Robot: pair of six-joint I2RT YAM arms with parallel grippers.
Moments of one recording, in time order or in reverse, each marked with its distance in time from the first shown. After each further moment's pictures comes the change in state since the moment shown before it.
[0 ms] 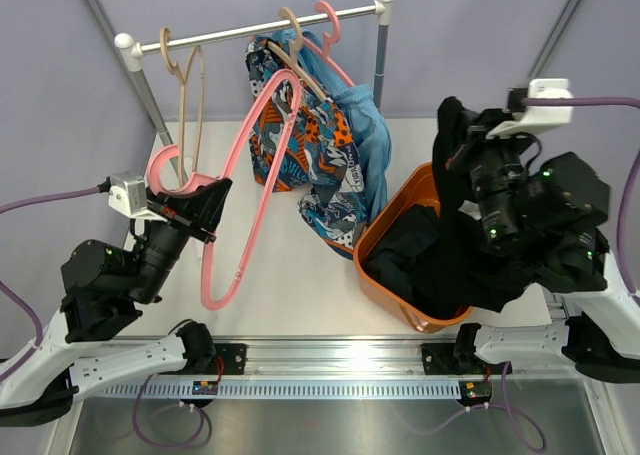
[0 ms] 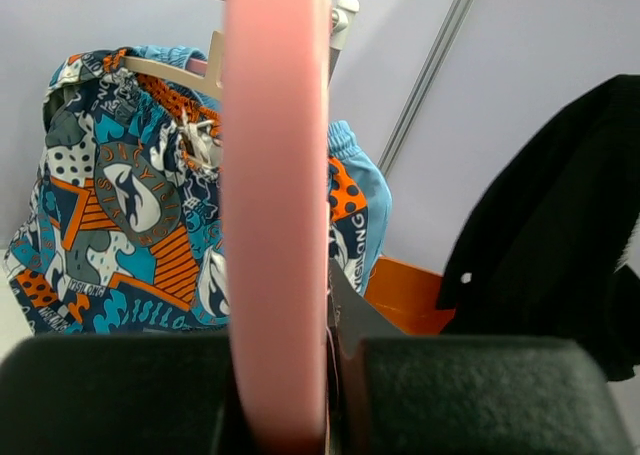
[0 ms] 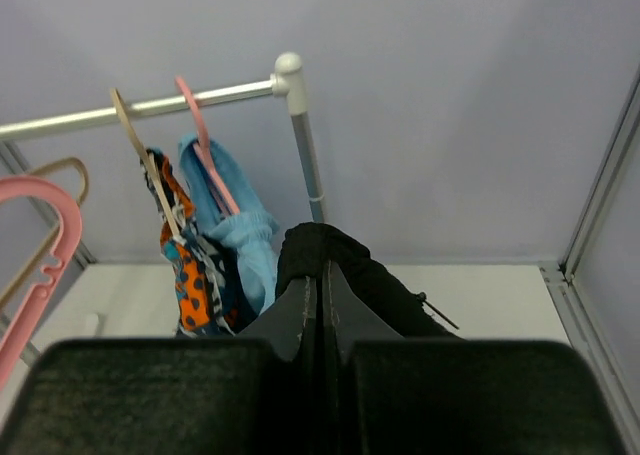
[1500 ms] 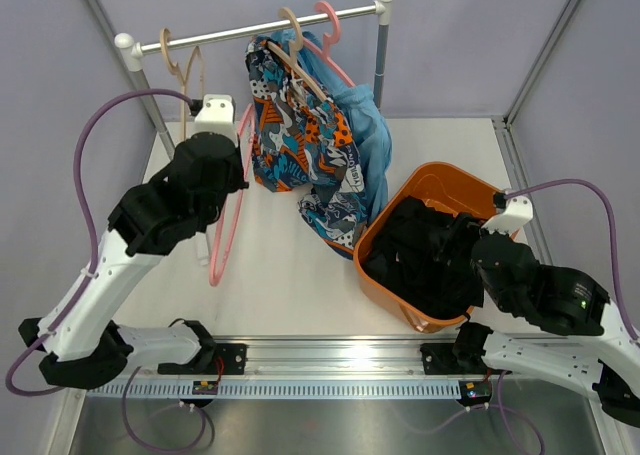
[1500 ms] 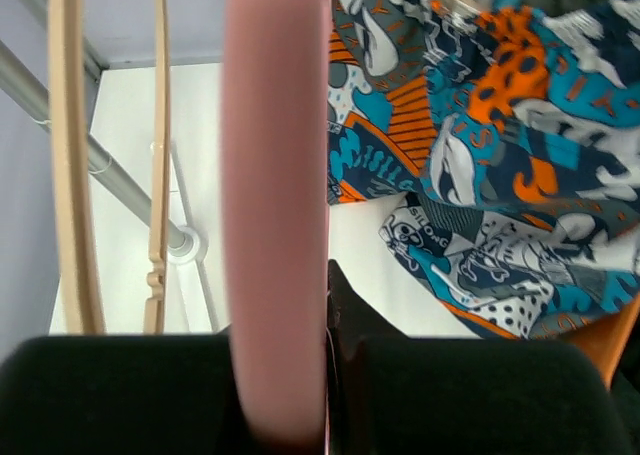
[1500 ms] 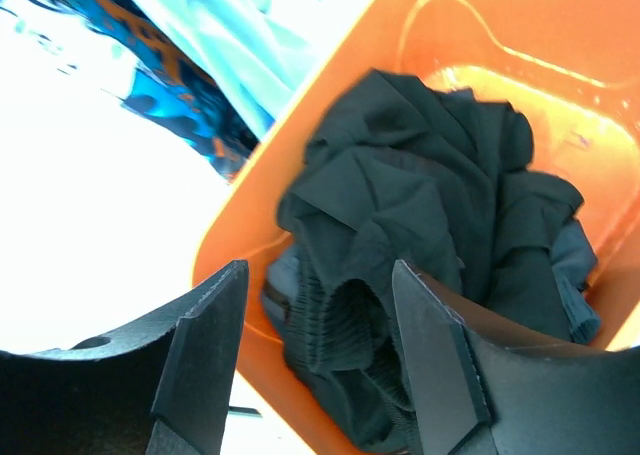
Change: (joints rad) left arm 0.246 0.608 0.605 -0.796 -0.187 -0.116; right arm -0.115 -0.404 -0.636 -0.749 -0.271 1.027
